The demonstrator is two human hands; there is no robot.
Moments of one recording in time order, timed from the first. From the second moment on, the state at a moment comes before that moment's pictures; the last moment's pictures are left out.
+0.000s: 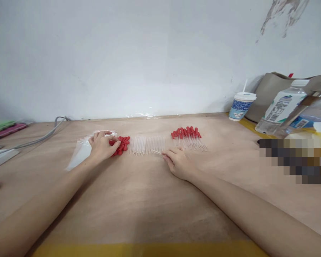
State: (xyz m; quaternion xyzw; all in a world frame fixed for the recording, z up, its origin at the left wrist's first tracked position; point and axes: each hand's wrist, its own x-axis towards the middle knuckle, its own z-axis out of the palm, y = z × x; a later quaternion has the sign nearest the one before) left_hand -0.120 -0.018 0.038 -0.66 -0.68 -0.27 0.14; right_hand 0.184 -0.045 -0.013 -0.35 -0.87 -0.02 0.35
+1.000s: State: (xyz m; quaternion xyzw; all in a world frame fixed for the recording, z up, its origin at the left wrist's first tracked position) left_hand -0.045 -0.069 0.011 -0.81 -0.44 -0.36 -0.15; right_hand 0.174 -0.054 -0.006 -0.30 -0.88 -0.03 0.37
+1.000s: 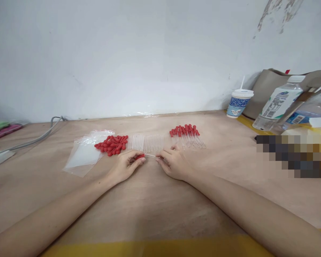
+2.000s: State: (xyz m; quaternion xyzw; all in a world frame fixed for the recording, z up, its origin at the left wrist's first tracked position) left_hand -0.048 -0.069 0.007 -0.83 -0.40 -0.36 -0.13; right_hand 0.181 -0.053 -0.003 -0.30 -0.88 0.03 0.36
